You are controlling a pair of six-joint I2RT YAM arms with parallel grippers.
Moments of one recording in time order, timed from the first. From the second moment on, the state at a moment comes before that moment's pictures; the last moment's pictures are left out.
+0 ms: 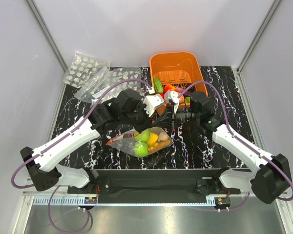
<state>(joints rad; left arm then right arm) -0.92 1.31 1.44 -0.83 0.18 0.04 0.58 1.21 0.90 0.09 -0.97 -0.02</state>
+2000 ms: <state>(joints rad) -0.98 1.33 1.40 -0.74 0.14 0.05 0.11 0.82 0.70 -0.08 -0.23 0.31</state>
